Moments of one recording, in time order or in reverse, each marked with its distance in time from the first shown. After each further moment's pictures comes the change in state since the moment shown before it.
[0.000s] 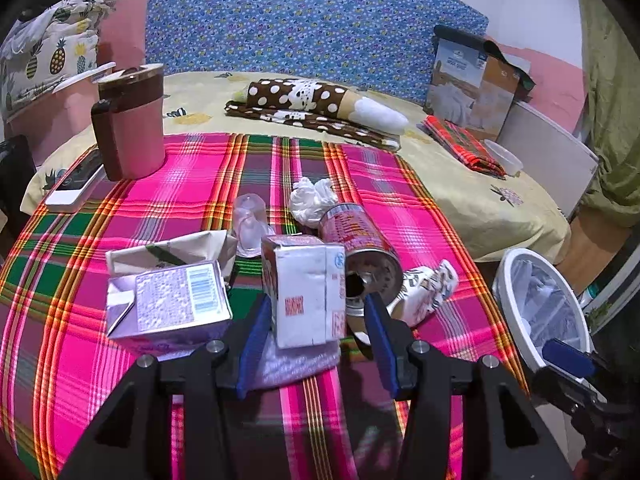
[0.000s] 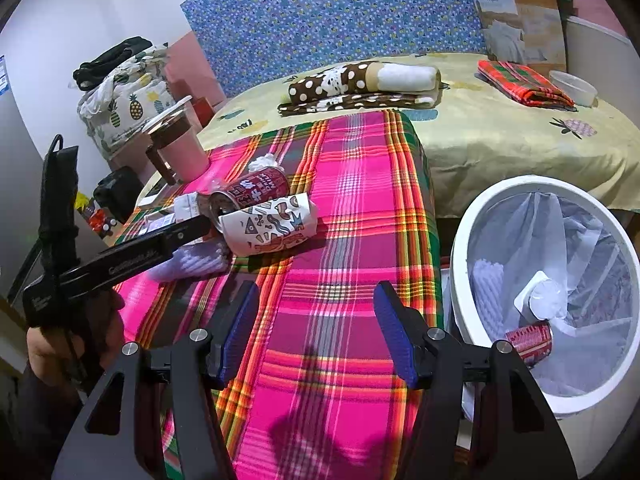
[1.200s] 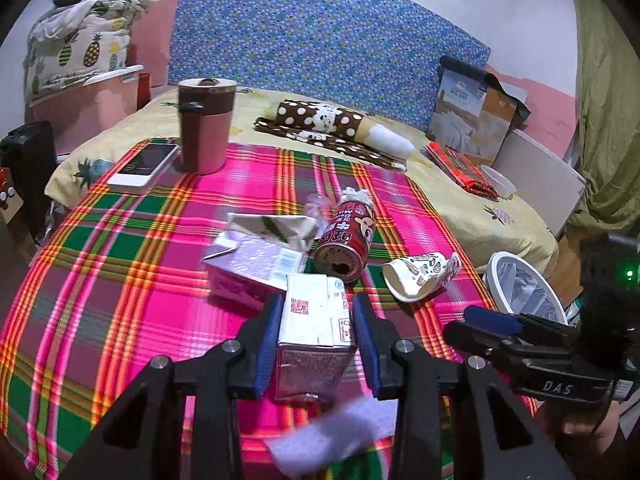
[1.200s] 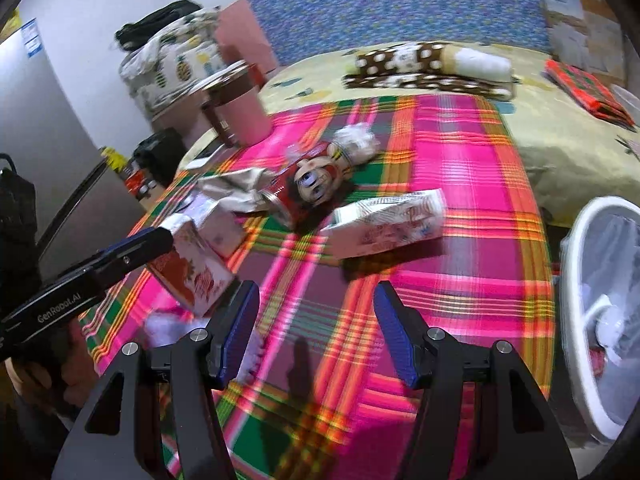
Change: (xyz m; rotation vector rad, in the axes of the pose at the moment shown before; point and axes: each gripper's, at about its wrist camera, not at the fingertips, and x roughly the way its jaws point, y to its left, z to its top) left arm -0.083 0.064 -0.031 -0.053 -0.081 -0.023; right arm 0.042 0.056 0.004 -0.123 0.104 0.172
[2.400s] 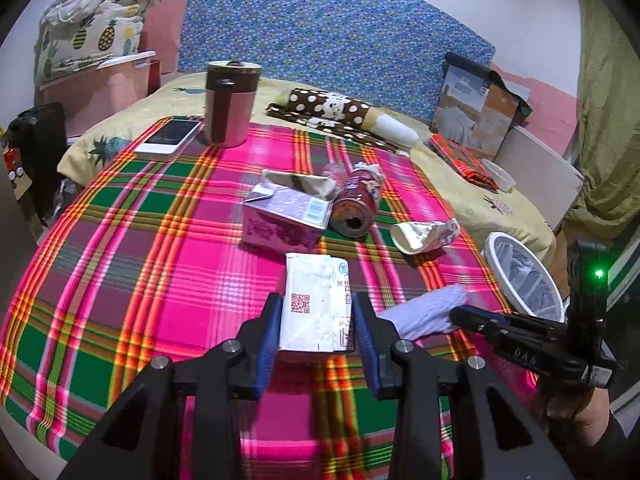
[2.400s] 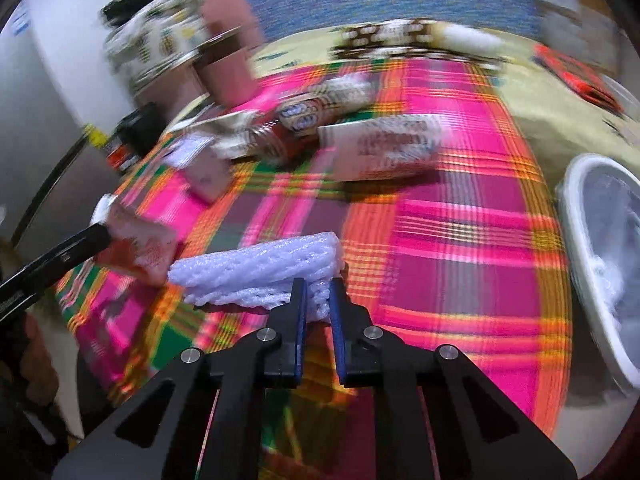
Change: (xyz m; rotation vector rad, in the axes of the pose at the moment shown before) left arm -0.027 0.016 -0.035 -0.017 0.031 -0.011; right arm -0.004 -0.004 -0.033 0.043 0.058 -0.124
